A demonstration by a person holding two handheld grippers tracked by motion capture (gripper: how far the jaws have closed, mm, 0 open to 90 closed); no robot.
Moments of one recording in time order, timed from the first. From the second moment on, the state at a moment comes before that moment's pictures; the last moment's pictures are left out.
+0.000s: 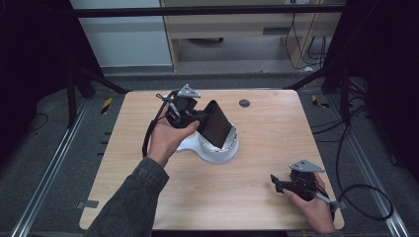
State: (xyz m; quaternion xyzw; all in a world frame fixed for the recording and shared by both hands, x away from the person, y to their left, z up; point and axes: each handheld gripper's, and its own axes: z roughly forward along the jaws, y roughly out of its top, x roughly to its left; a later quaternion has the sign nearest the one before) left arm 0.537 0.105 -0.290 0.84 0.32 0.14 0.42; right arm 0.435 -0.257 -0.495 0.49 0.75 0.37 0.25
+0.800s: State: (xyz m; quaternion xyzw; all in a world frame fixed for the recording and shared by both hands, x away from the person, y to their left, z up) left arm 0.546 0.094 -0.312 0.85 0.32 0.13 0.40; right arm 0.427 -0.263 -0.493 0.50 0.75 0.36 0.25
